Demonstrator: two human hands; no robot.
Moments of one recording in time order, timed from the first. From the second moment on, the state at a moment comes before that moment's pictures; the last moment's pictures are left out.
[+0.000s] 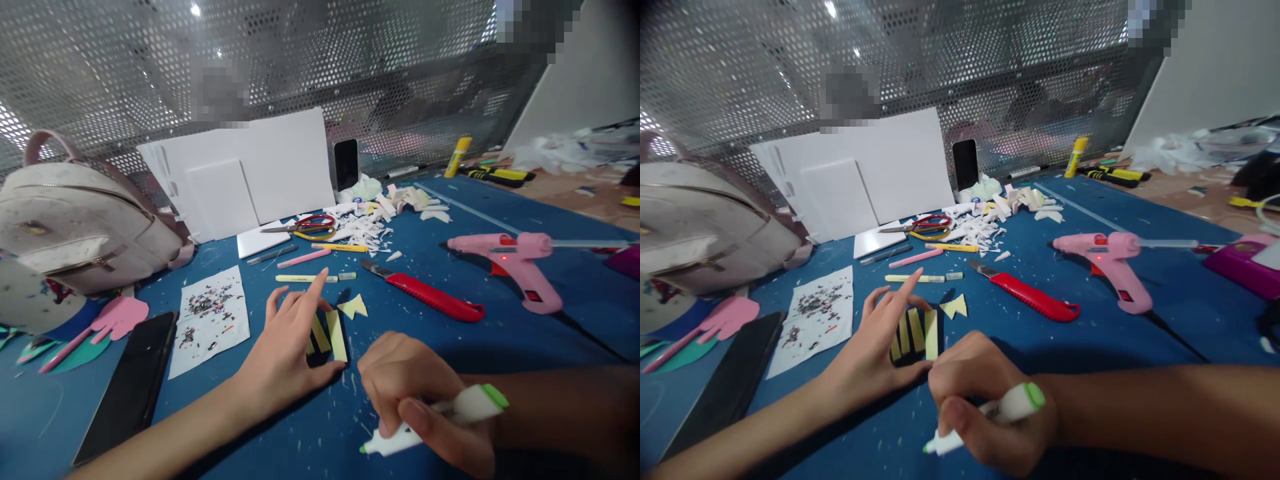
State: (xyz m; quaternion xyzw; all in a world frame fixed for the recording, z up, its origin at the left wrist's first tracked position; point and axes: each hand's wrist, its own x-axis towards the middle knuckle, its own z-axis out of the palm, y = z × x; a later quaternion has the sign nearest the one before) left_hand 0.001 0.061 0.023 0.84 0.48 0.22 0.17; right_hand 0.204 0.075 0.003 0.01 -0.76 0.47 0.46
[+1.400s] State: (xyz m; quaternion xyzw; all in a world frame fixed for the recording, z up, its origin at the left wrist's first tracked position) left_hand -0.017 -0.019 0.011 0.78 0.55 0.16 0.25; right_hand 0.202 0.079 0.009 -0.10 -0.91 0.33 0.24
